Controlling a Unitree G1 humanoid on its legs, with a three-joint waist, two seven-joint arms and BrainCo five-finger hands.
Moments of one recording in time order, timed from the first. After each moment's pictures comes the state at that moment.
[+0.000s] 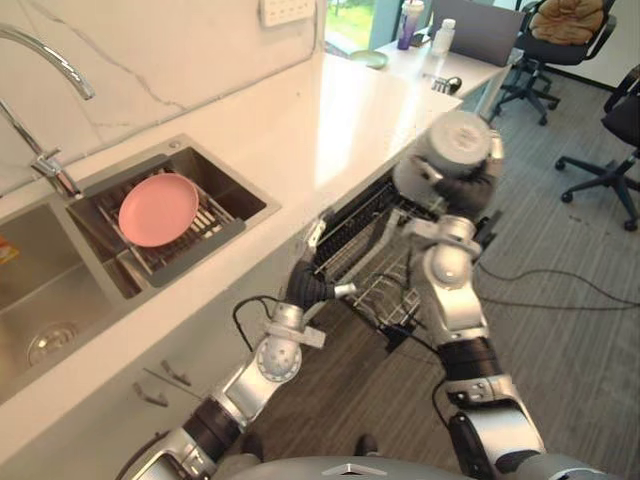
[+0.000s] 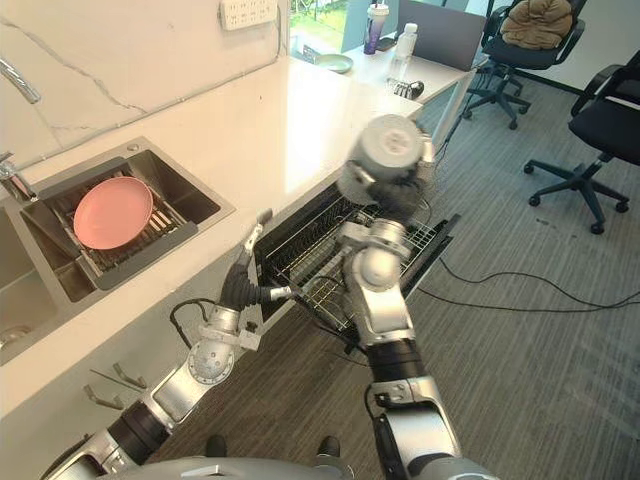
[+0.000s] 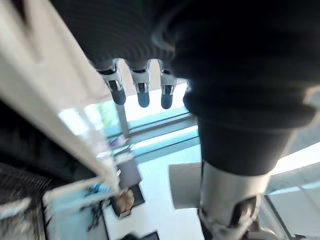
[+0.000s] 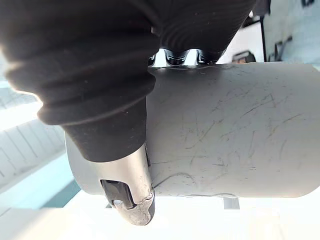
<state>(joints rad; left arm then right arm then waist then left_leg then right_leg) -0.13 0.12 -0.63 0.15 0.06 -0.29 0.32 -0.41 -0.24 -0.03 0.05 0.18 -0.24 -0.56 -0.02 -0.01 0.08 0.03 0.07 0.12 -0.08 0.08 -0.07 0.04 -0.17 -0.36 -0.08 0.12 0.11</state>
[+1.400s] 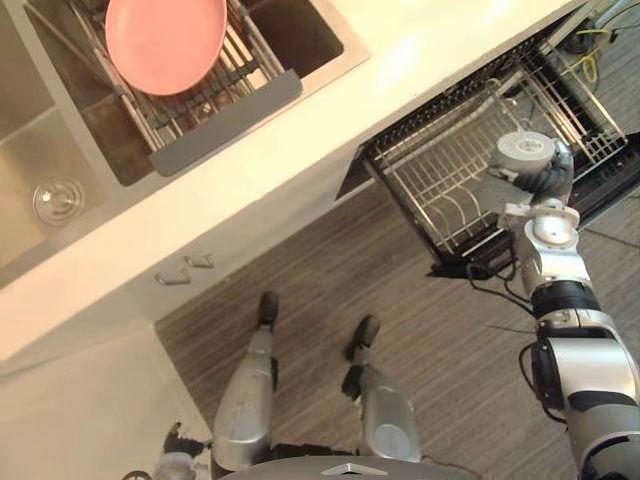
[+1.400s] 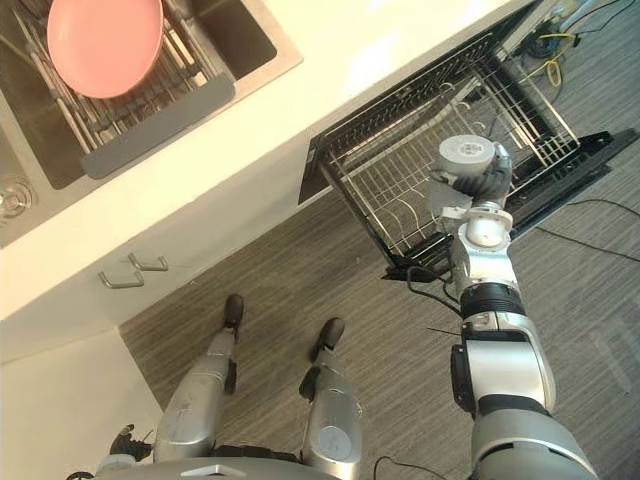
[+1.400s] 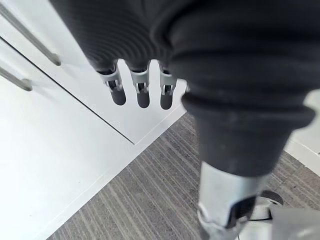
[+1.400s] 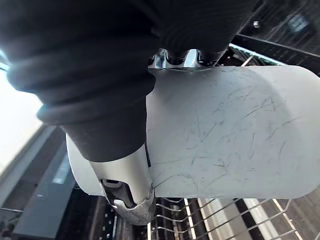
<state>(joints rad) 0.16 0.14 -0.05 0.92 0.03 0.09 0.30 -0.77 -0.68 -0.03 0.90 0.32 -0.17 -0.23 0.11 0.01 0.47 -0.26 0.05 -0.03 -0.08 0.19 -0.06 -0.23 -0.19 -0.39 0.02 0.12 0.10</state>
